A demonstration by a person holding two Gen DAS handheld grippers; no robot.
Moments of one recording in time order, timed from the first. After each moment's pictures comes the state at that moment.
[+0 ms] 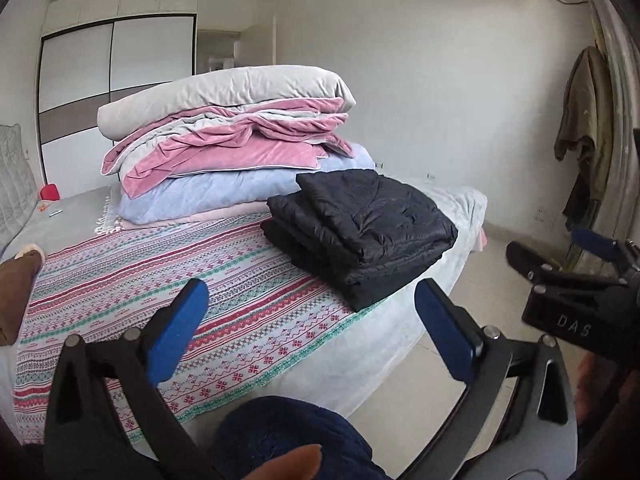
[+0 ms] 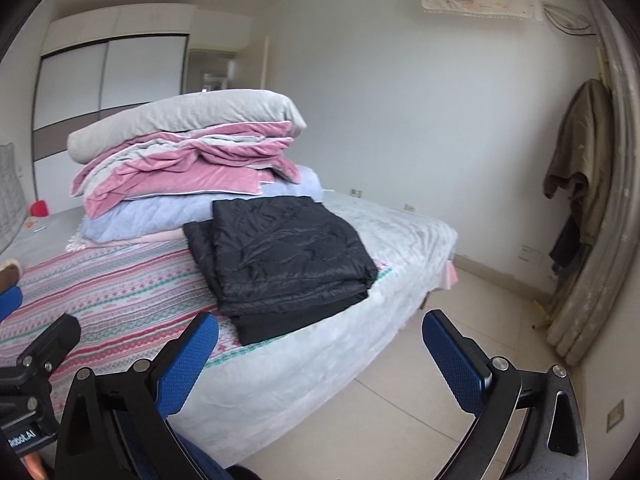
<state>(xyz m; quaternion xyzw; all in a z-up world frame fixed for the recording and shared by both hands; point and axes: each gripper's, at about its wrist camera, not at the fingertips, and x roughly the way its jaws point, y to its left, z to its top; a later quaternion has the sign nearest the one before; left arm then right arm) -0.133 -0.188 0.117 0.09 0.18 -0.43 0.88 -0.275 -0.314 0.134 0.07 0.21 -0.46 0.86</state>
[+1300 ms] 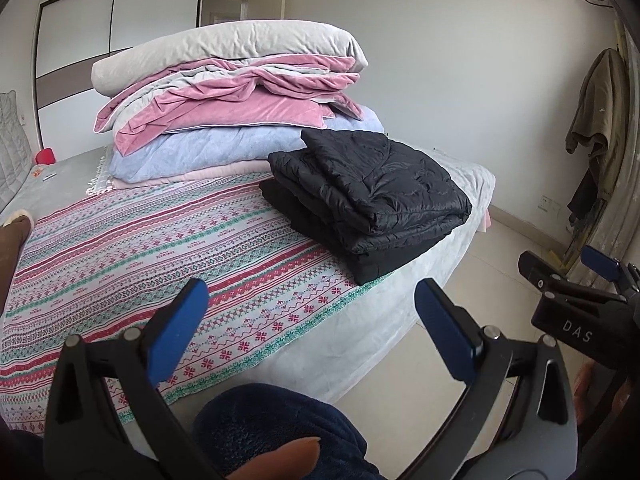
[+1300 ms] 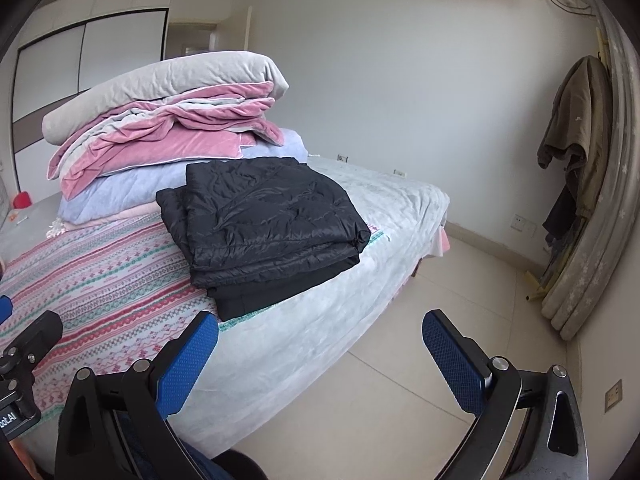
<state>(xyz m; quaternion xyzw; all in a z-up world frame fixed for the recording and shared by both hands) -0.108 -0.199 0.091 0.09 0.26 -0.42 0.87 -0.260 -0.350 0.100 0.10 0.26 -0.47 0.84</state>
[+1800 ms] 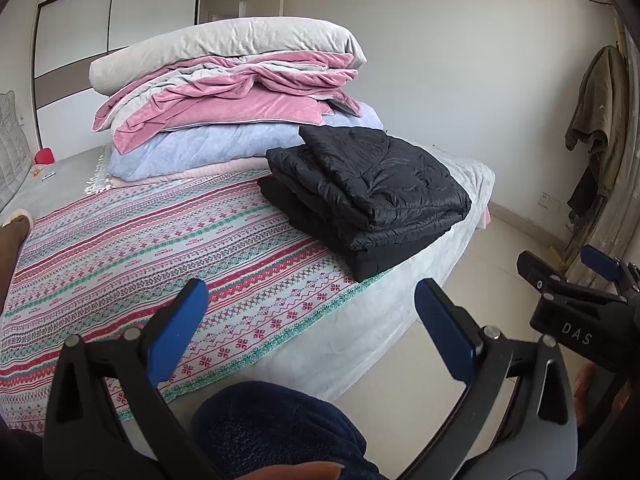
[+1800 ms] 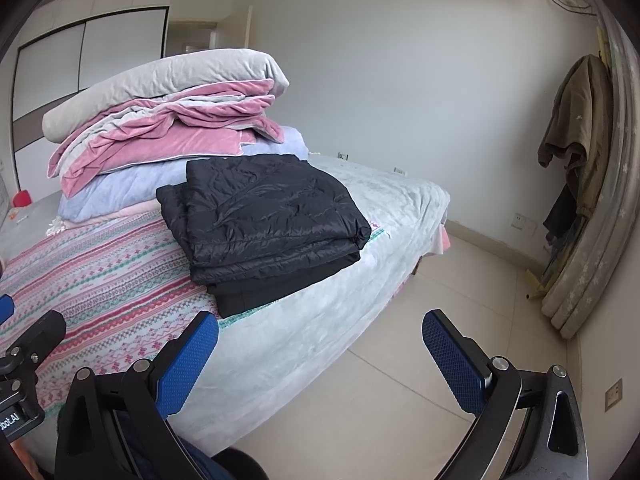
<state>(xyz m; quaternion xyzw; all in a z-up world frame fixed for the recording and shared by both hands) -0.110 -0.199 0.087 0.09 0.26 -0.42 0.86 -0.260 -0.349 0.095 0.10 0.26 -0.47 0.84</state>
